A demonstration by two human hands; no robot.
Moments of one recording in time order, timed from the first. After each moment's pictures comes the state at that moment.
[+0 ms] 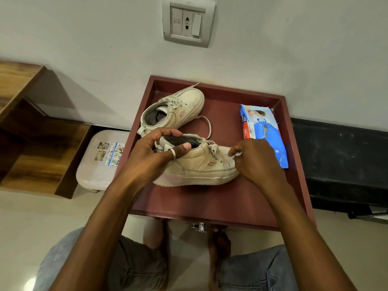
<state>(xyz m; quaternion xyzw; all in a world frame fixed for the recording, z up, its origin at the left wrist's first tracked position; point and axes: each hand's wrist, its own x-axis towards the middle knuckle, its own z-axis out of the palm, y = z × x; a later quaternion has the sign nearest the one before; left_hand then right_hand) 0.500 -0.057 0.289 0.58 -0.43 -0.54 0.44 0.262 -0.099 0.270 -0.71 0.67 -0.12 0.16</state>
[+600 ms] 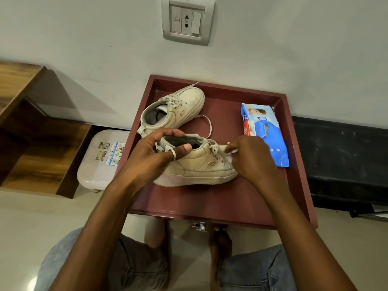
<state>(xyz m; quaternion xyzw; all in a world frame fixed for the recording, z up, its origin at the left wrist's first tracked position) 0.499 -0.059 0.290 0.57 -0.45 -0.55 0.43 0.269 -0.101 0.273 -0.72 0.66 -0.12 0.15</state>
